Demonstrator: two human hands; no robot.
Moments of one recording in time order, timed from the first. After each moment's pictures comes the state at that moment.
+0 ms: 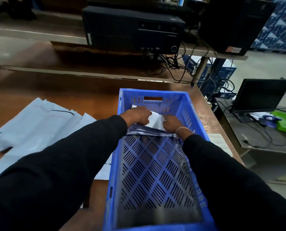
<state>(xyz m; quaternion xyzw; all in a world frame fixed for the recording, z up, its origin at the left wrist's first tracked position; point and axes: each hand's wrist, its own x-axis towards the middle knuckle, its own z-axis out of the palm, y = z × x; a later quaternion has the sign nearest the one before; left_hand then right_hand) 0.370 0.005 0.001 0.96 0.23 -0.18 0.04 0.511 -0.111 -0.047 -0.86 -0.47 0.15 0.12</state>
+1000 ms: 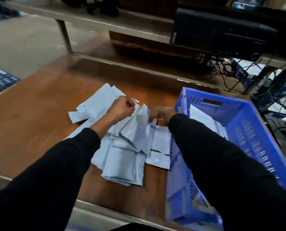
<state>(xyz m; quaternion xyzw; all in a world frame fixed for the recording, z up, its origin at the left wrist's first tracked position) 0.049 0.075 0.000 0.74 0.48 0.26 0.41 0.239 0.044 0.010 -0.78 -0.54 0.32 -0.05</state>
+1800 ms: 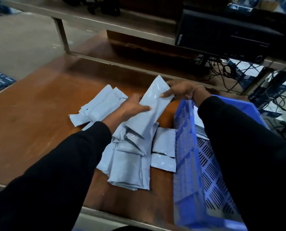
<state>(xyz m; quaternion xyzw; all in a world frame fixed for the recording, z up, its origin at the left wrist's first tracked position) 0.062 0.080 0.028 0.75 0.41 0.21 0.46 0.304 0.073 0.078 -0.69 -0.50 0.47 0.22</state>
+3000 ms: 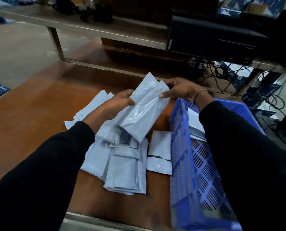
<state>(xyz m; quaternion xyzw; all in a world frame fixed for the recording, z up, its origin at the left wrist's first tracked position) 0.044 0.098 0.048 0.70 0.37 0.21 0.58 0.313 0.041 0.103 -0.65 -0.56 0.42 0.30</state>
